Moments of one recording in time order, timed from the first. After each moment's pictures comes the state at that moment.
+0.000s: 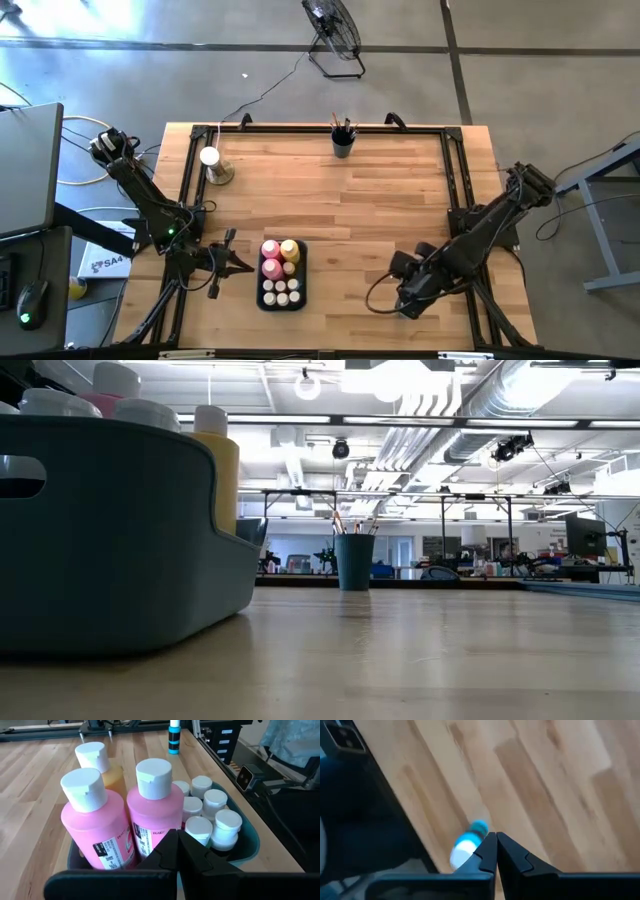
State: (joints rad) left arm -0.94 0.93 0.37 0.13 -0.70 -0.35; right arm 0.71 1.54 1.33 -1.09 0.09 1.23
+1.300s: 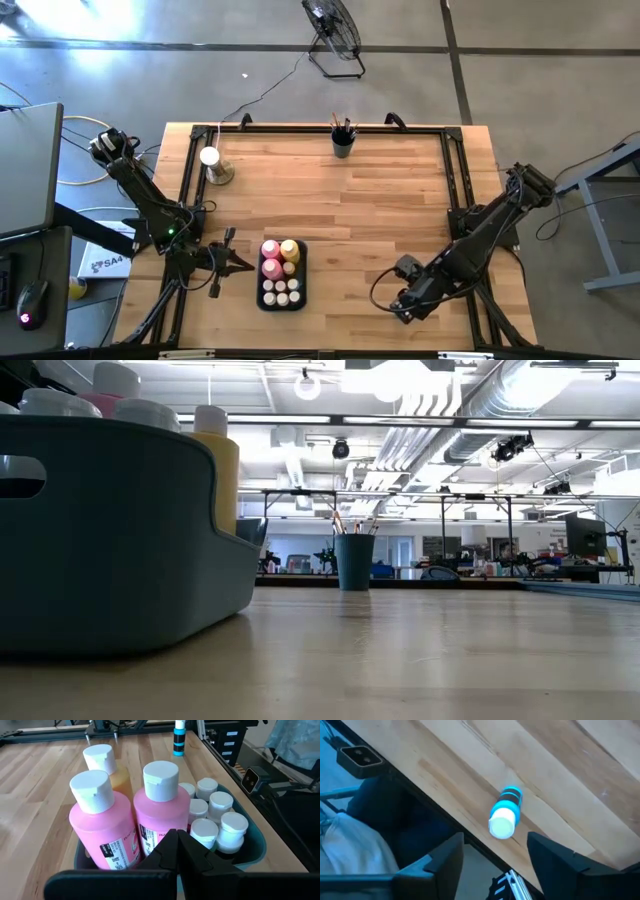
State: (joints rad) left arm -0.94 0.93 0.37 0.13 -0.73 -0.35; right arm 0.74 1.54 1.33 -1.02 -0.08 1.65
